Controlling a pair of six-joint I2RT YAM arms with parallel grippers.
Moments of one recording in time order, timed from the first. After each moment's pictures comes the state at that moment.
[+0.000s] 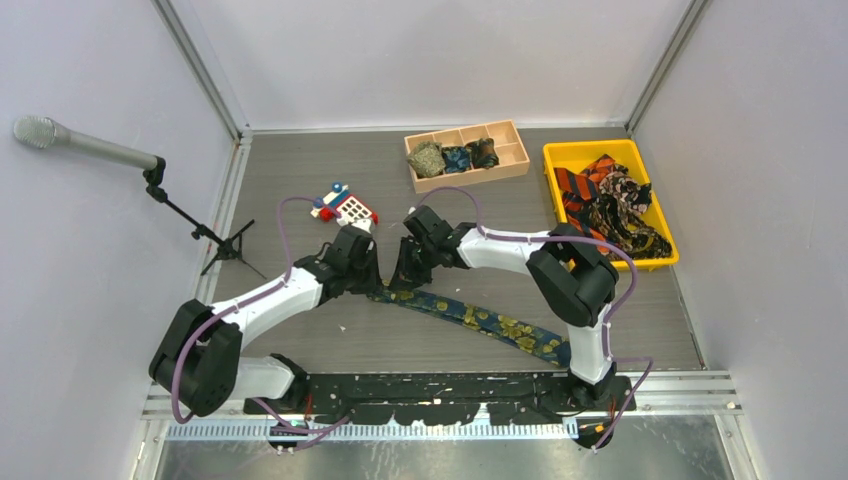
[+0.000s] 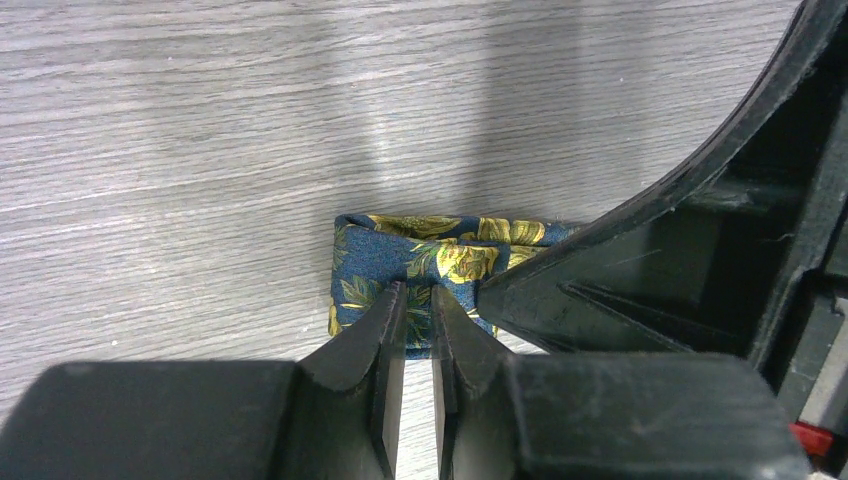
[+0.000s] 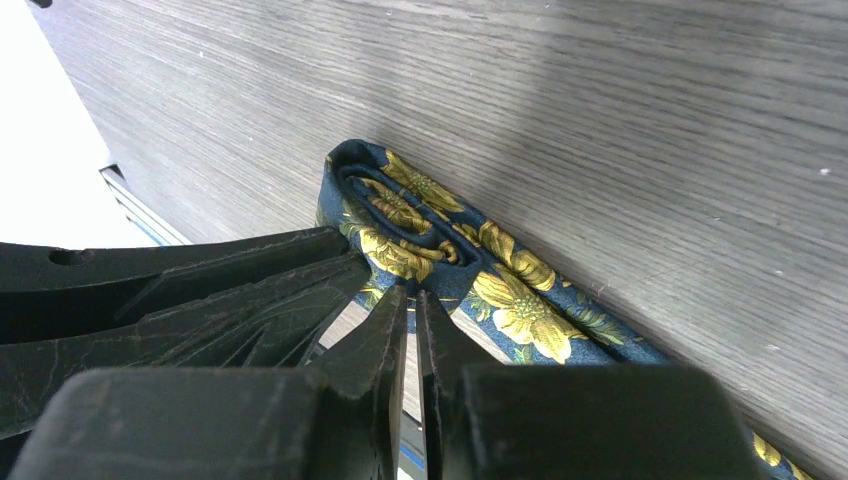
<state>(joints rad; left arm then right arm) -0.57 1.29 0.66 -0.29 -0.04 -0.54 0.85 1.96 1.25 -0.23 -0.33 0.97</state>
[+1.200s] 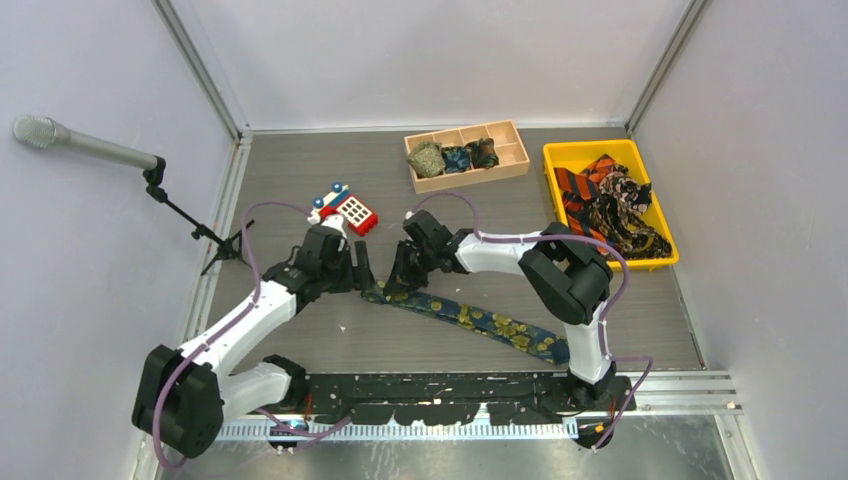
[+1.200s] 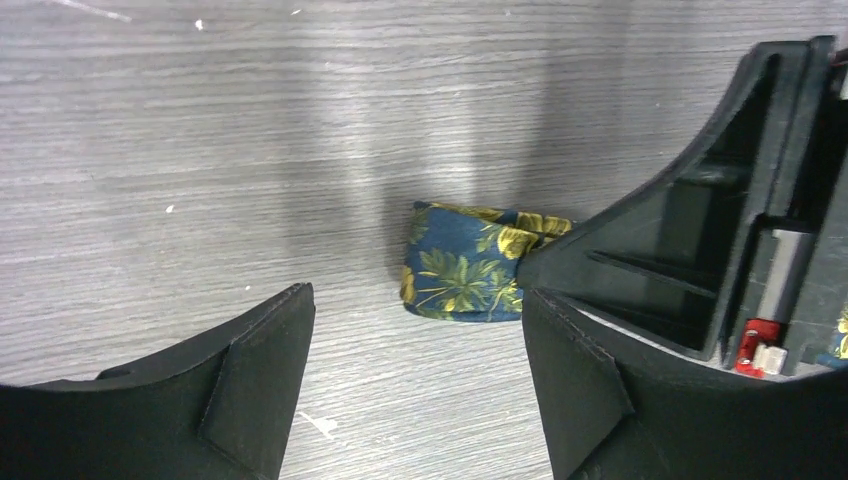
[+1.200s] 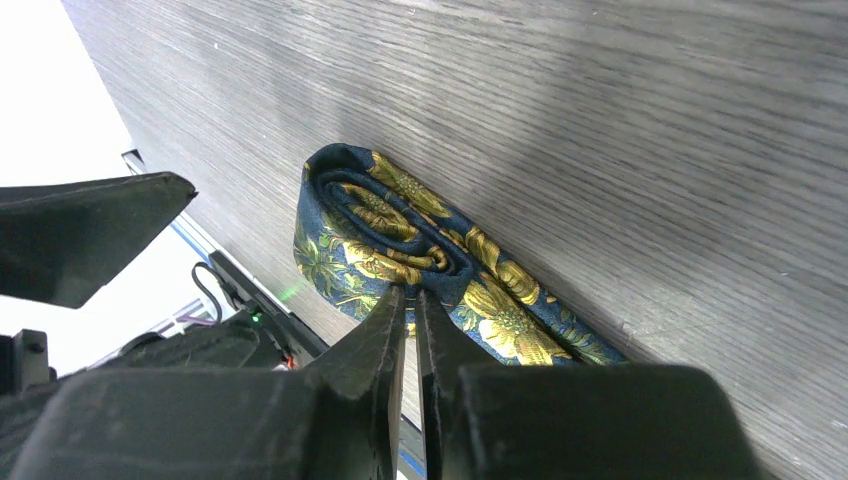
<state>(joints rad) -0.46 1.10 0.64 -0.41 -0.05 -0.47 0.86 1.99 1.22 -0.11 -0.38 0.98</state>
